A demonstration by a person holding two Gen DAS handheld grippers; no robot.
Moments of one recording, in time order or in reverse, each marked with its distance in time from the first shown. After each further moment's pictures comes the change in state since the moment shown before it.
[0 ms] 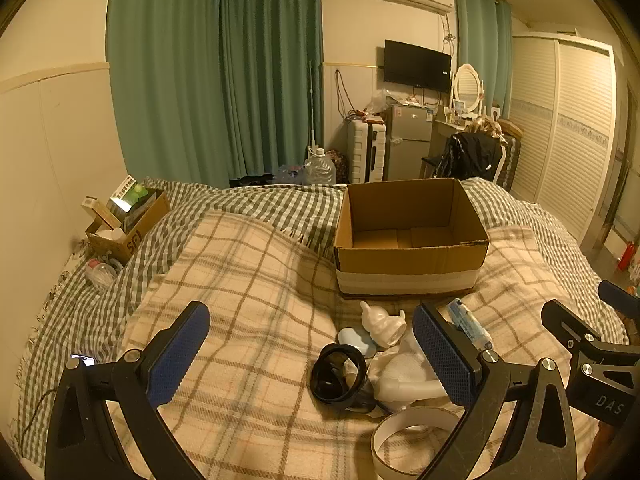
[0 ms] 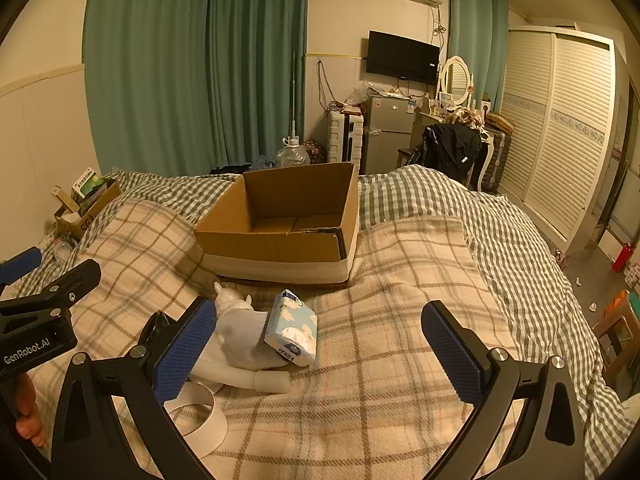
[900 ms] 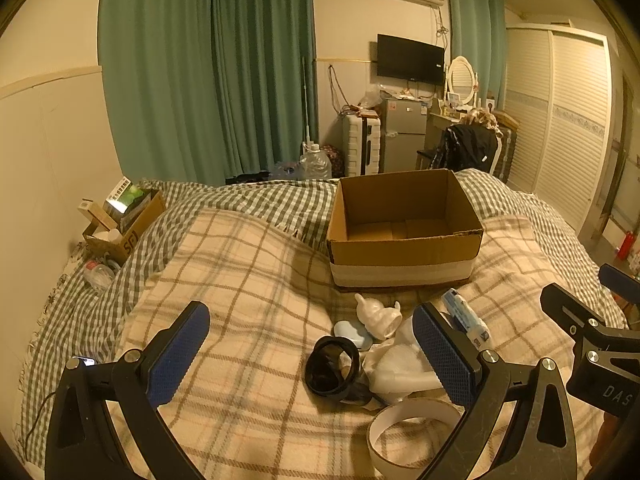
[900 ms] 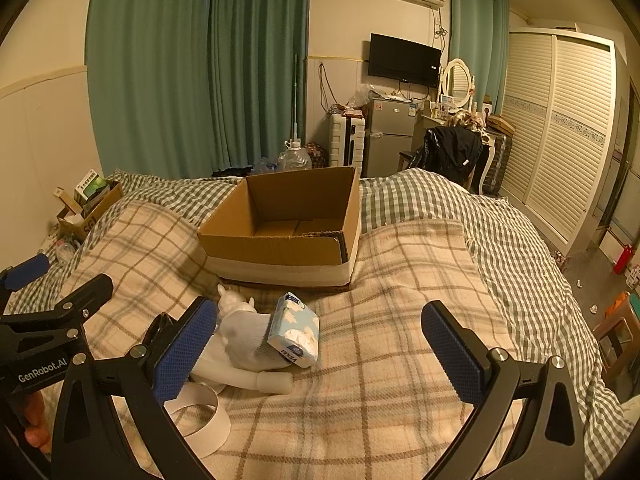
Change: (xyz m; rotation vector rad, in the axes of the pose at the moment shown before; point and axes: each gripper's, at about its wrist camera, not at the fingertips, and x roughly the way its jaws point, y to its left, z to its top) left arm 0.000 -0.009 -0.004 0.026 0.017 -0.004; right arm -0.004 0.002 0.004 -0.005 -0.007 0.004
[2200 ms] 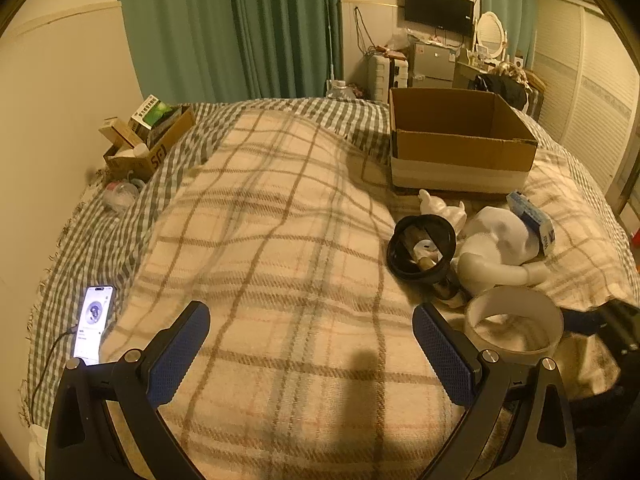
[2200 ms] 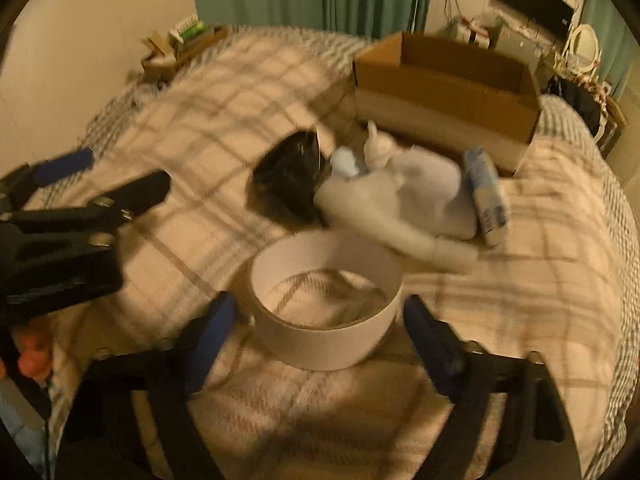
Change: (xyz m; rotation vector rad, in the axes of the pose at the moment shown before) left arm 0.019 0.057 -0.074 -0.033 0.227 0.070; right arm 0.051 0.104 -0.090 -0.263 0.437 0.291
